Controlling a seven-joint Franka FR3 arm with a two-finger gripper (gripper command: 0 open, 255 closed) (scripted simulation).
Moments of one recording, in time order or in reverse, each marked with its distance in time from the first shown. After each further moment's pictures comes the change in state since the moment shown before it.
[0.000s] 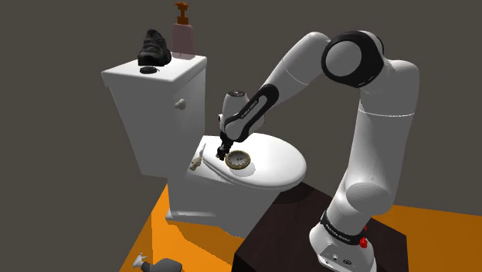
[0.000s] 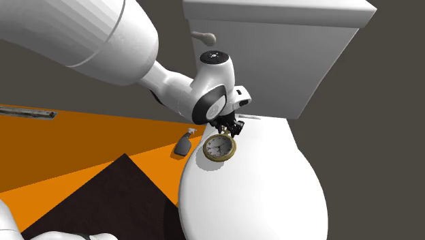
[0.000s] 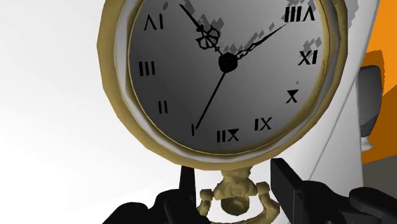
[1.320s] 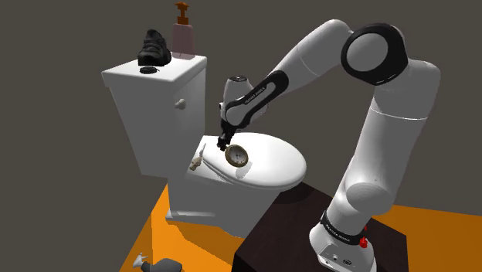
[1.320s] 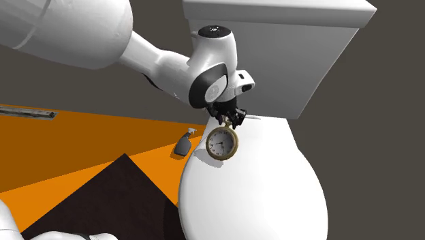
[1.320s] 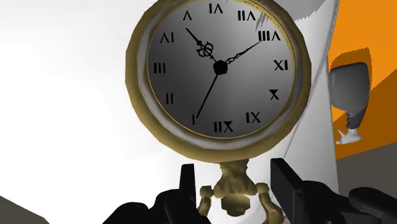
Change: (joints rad) arm 0.002 -0.123 0.001 0.015 0.001 -0.138 -0.009
